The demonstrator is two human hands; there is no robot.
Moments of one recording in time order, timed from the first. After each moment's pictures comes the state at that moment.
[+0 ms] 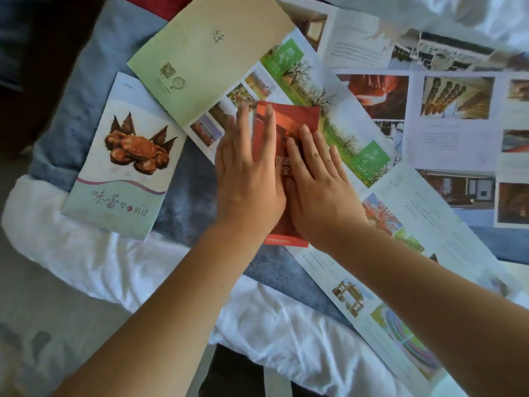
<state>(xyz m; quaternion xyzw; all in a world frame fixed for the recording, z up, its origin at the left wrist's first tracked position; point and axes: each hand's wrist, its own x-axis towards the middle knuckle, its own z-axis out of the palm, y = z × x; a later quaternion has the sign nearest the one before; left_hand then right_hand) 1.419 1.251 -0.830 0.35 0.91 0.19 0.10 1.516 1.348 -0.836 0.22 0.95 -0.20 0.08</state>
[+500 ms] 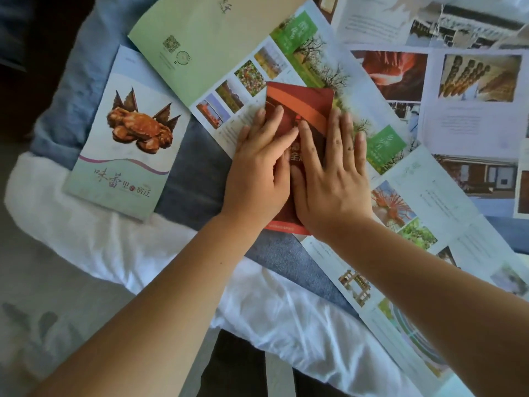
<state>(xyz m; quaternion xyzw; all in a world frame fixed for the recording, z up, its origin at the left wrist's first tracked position) 1.425 1.240 -0.852 0.39 0.85 0.32 0.12 1.526 1.338 -0.857 0.26 0.96 -0.11 0.03</state>
